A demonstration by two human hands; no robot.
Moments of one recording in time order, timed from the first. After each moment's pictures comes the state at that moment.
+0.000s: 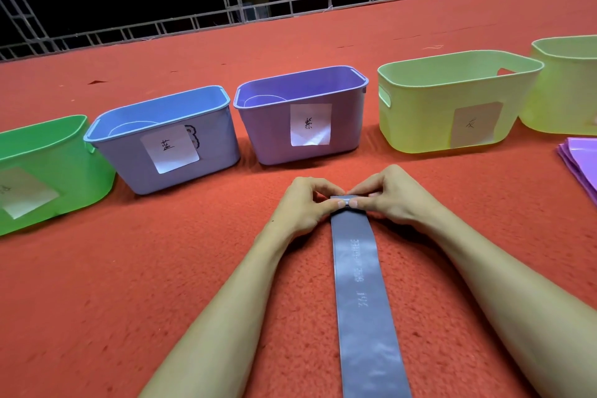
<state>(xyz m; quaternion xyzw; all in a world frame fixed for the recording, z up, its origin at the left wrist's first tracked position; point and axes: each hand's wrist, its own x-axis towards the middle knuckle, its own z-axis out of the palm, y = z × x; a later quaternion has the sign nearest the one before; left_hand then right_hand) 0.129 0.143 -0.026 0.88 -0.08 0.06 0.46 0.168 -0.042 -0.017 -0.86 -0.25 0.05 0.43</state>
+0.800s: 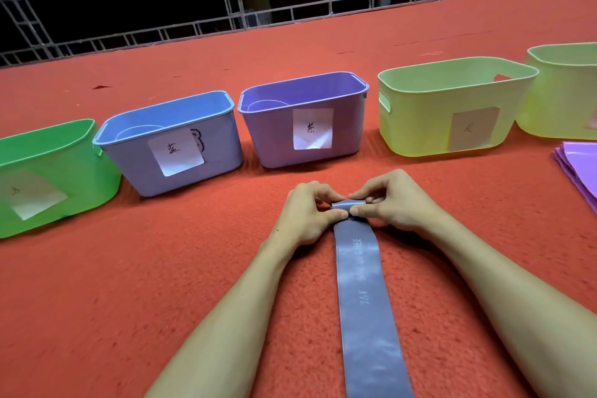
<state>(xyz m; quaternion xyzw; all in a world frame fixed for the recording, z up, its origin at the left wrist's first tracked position) 0.116 0.138 -0.026 0.90 -0.07 0.11 0.42 0.156 -0.042 -0.016 -0.85 -0.23 0.04 0.48</state>
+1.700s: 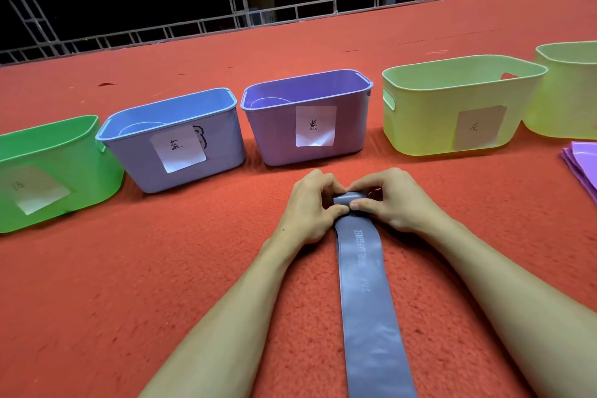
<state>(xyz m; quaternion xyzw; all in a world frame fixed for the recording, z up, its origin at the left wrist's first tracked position) 0.115 0.134 -0.022 0.91 -0.11 0.21 0.33 0.157 -0.039 -0.015 -0.87 -0.32 -0.04 0.37</state>
